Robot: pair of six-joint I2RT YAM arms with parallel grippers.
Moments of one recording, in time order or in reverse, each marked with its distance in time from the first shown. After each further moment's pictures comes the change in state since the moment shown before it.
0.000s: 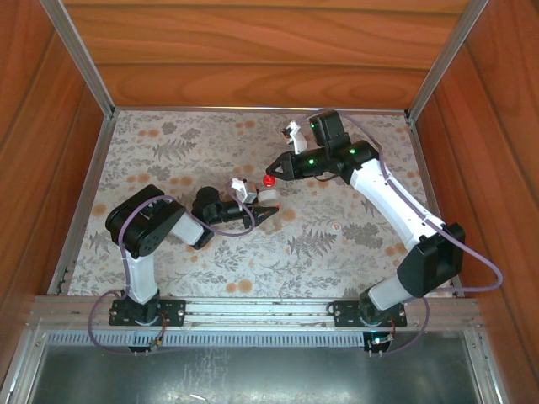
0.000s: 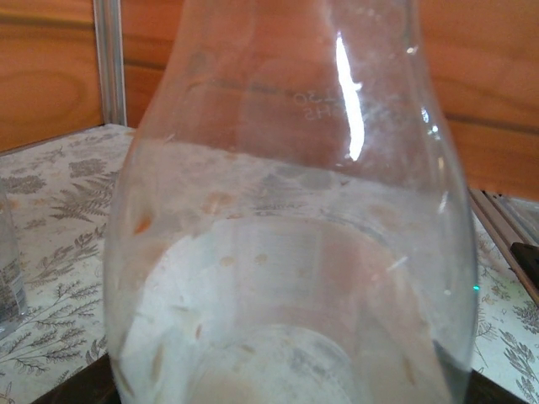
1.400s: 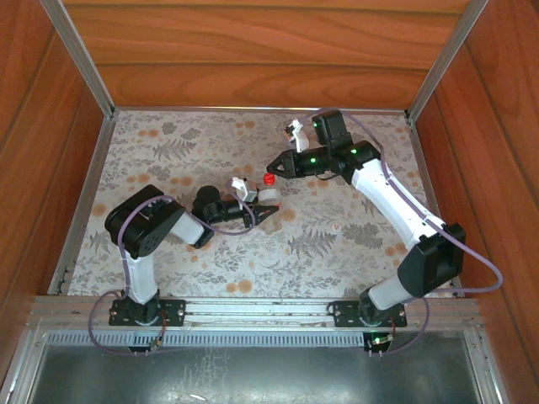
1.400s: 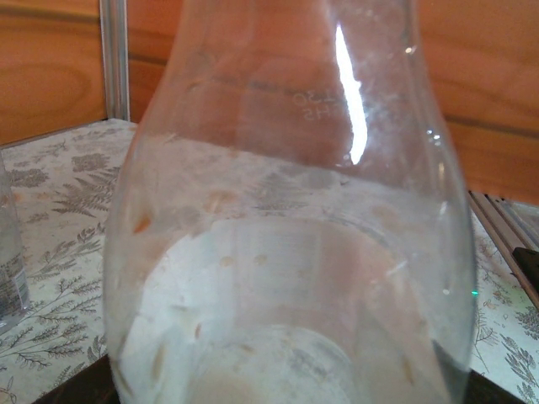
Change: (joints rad) left arm 0.001 -0.006 0.008 -0.021 0.003 -0.018; right arm -0.018 0.005 -0.009 0.026 -0.008 0.008
